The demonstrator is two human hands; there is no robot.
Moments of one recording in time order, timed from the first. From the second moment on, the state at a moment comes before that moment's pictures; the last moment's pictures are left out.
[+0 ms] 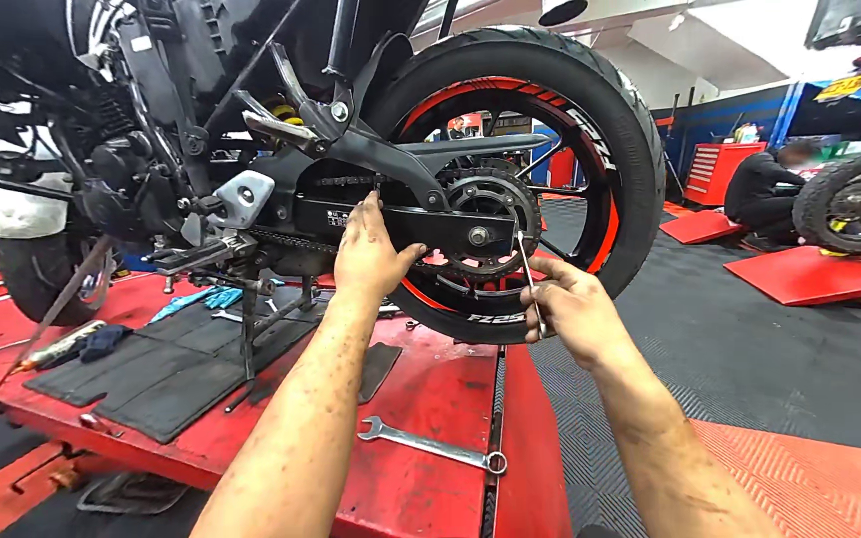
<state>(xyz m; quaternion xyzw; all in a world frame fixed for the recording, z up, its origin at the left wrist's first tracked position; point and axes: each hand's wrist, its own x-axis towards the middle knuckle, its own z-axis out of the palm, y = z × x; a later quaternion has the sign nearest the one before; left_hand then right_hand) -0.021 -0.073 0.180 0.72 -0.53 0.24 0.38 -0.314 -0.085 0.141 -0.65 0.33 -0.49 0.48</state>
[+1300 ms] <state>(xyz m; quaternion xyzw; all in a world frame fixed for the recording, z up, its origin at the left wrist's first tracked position) 0.081 -0.117 0.176 0.49 -0.60 0.59 0.22 -0.294 -0.126 0.109 -0.72 0.38 -0.47 0.35</state>
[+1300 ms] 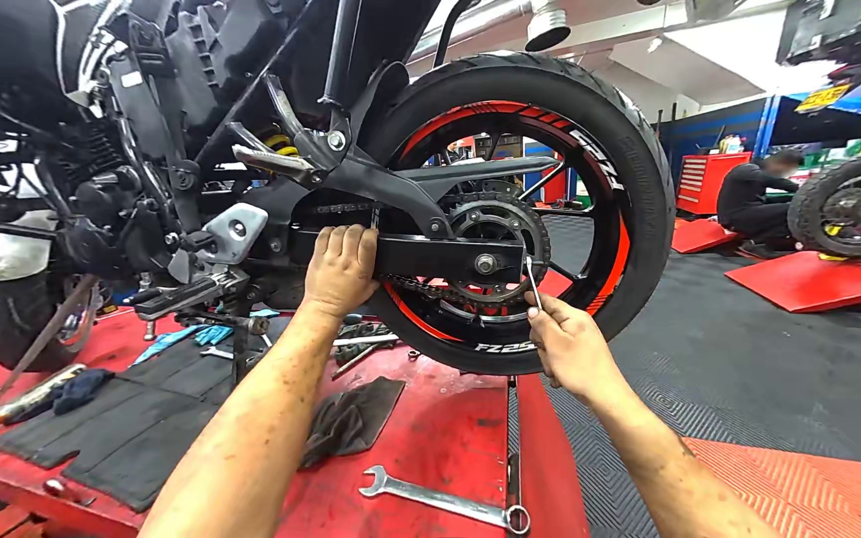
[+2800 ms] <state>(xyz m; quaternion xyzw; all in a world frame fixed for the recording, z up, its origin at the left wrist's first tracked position) 0.080 -0.085 0.177 0.57 -0.65 0.47 0.16 -0.303 -0.145 0.074 -0.71 0.34 -0.54 0.30</state>
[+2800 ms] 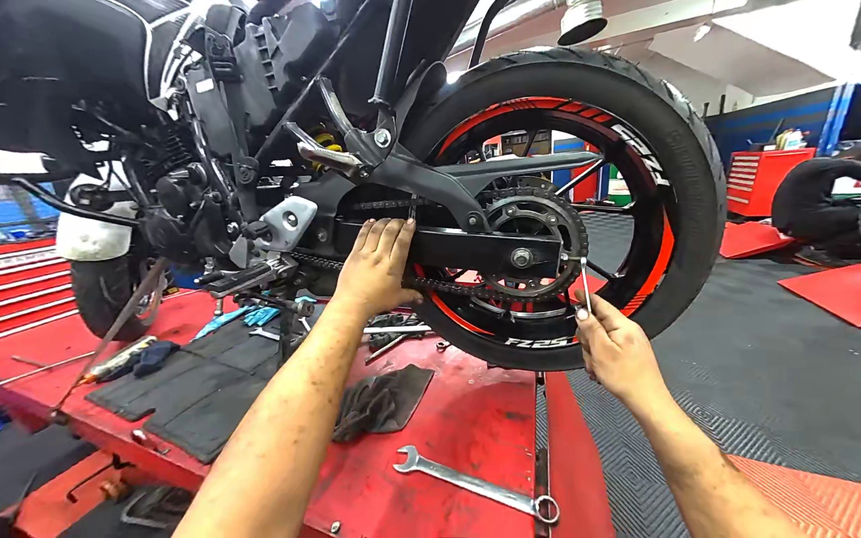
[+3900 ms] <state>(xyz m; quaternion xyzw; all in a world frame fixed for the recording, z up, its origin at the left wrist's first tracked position) 0.078 -0.114 0.167 0.53 -0.59 0.57 0.20 -0.298 -0.132 0.104 -0.76 0.41 -0.41 0.31</state>
